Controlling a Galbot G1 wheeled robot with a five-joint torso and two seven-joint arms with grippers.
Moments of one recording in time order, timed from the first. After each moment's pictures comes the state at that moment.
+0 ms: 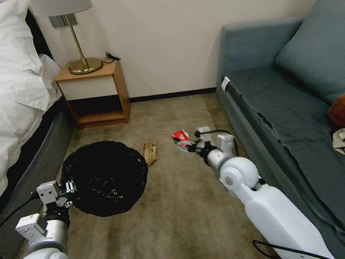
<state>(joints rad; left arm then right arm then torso) 1.52 -1.44 -0.86 -2.22 -0.31 0.32 0.02 -0.91 1.24 0.13 1.76 0.71 -0.46 0.25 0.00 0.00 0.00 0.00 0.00</state>
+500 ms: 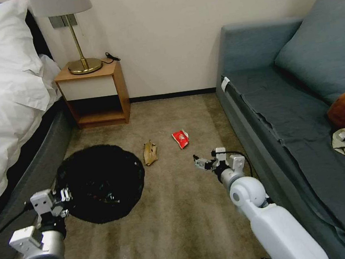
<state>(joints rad) 1.59 -1.47 -0.90 -2.18 -0.30 0.25 0.02 -1.01 1.31 0.17 1.63 0.57 -0.40 0.22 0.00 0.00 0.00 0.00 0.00</state>
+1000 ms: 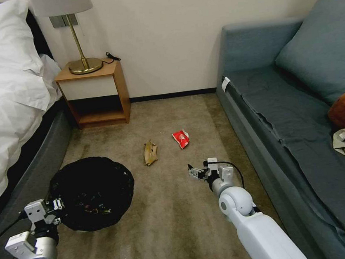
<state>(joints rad) 1.56 -1.42 -0.95 -2.08 -0.35 0.24 0.02 -1.02 1.41 0.19 1.56 0.47 -0.36 0.18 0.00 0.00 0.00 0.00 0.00</state>
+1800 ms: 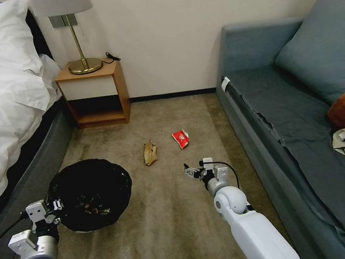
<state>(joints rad) 1.53 -1.42 -0.95 -2.02 -0.34 0.24 0.02 -0.97 1.43 0.17 1.46 0.45 -0.30 0.14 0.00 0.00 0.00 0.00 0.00</state>
